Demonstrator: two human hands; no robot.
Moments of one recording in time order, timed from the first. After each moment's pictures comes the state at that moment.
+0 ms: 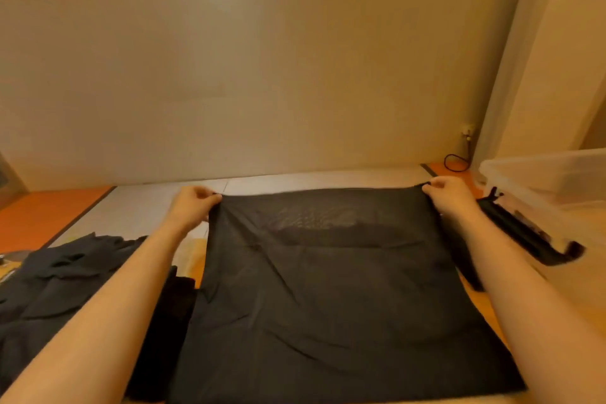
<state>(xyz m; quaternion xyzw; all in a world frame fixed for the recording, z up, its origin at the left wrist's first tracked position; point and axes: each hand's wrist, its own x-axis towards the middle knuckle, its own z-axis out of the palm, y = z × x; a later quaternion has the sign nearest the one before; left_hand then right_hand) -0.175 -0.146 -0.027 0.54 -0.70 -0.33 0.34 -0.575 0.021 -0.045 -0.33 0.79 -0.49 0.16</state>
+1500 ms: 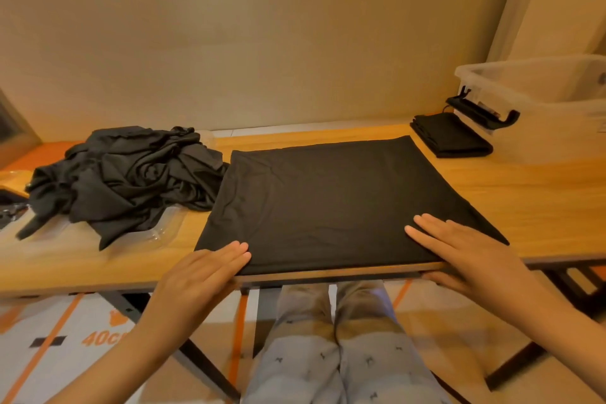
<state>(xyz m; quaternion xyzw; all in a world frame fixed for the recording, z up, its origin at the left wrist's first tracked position) -0.030 0.165 -0.169 0.20 -0.94 0.10 0.27 -0.421 0.330 -0.149 -0.72 0.68 -0.07 -0.12</state>
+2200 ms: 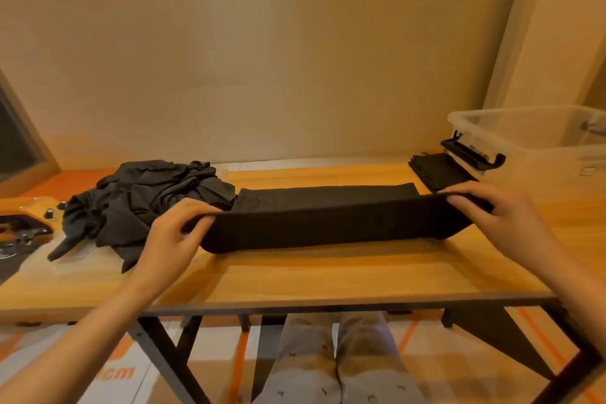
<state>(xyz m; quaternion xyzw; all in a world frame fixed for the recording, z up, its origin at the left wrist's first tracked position) -0.032 0.128 -0.082 0.33 -0.83 -0.11 0.43 -0.437 0.315 -0.051 -0.60 0.68 -0.41 -0.04</state>
